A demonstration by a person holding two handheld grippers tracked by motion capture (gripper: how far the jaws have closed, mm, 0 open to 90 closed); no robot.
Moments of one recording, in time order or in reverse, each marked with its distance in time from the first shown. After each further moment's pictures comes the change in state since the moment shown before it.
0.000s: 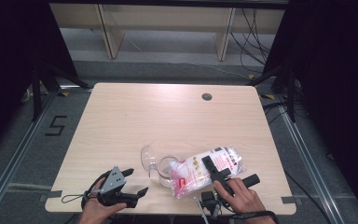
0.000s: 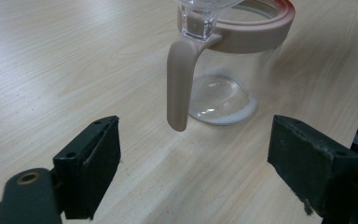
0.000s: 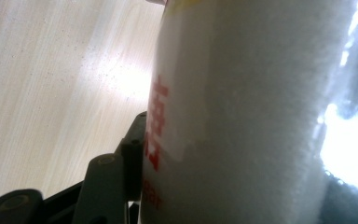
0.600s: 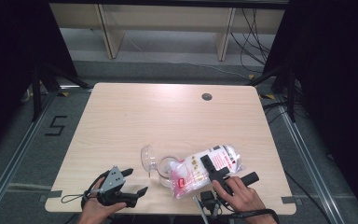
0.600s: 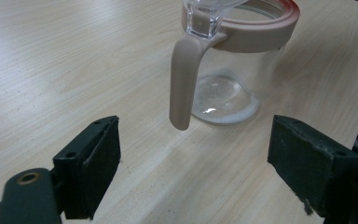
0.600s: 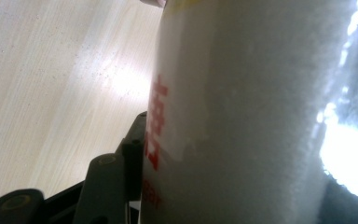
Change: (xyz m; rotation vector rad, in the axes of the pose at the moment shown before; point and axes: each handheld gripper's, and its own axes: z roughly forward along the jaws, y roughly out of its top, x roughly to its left) left arm 0.000 -0.002 0.000 0.001 0.000 -0.045; right arm -0.003 0.001 0.001 -0.005 -0.003 -0.041
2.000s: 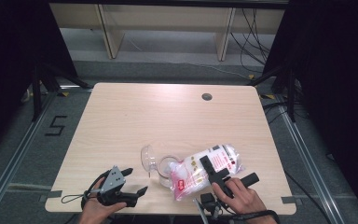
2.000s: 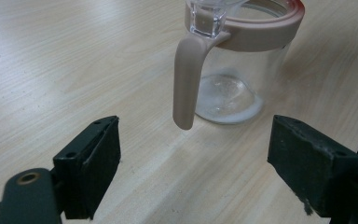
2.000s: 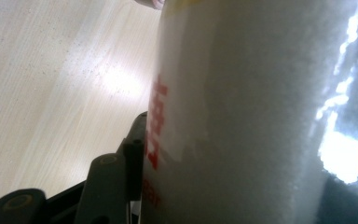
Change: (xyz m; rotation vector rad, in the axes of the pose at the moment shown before) left arm 0.000 0.000 0.001 -0.004 0.015 0.006; right arm 0.002 0.001 -0.004 0.003 -0.039 -0.037
